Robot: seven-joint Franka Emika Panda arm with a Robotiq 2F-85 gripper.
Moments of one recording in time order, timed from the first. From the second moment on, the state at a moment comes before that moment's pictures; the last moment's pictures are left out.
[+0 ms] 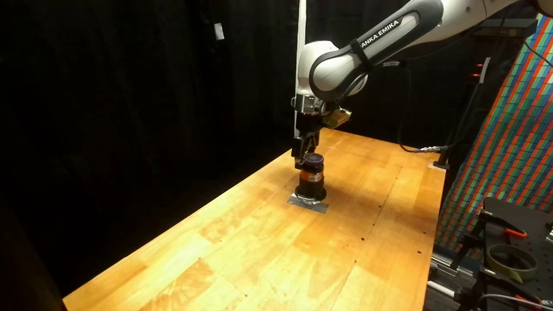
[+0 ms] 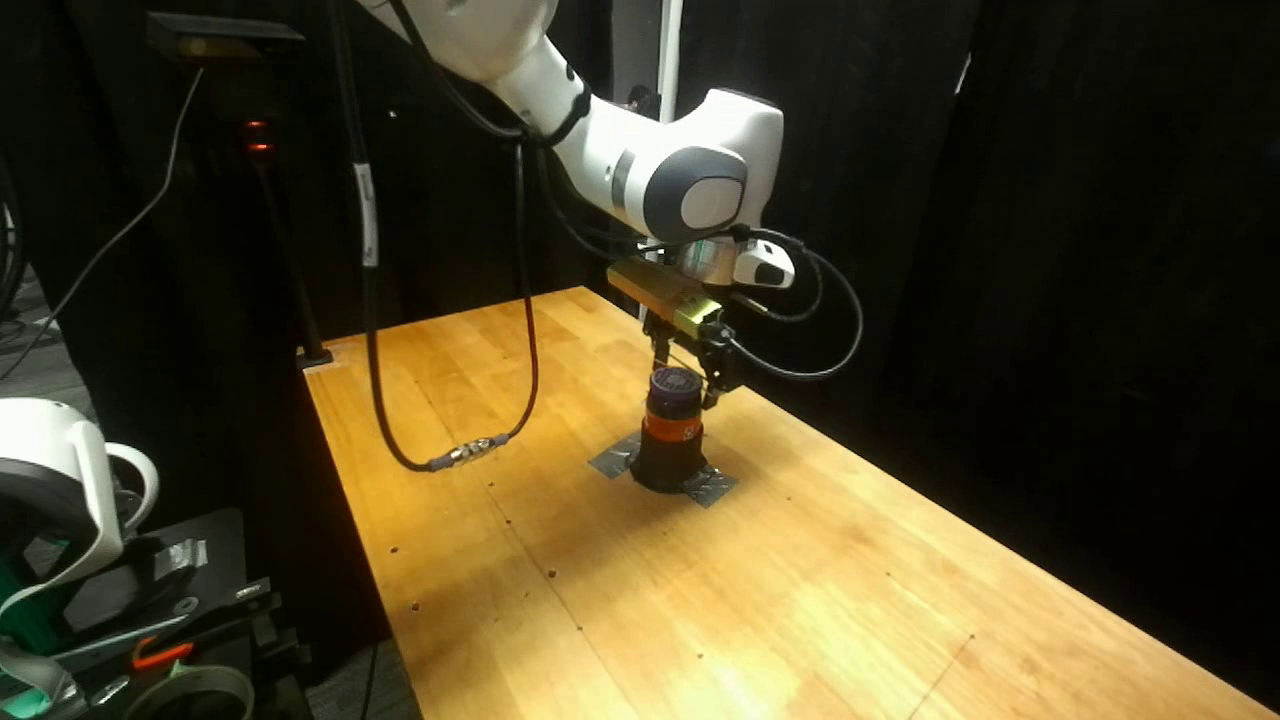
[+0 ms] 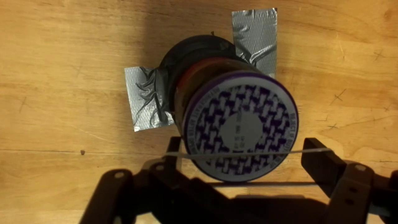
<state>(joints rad) 0.07 0.67 0.09 -1.55 0.06 2.23 -0.07</state>
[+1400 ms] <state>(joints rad) 0.18 0.70 0.04 -1.50 -0.10 1.92 0.12</state>
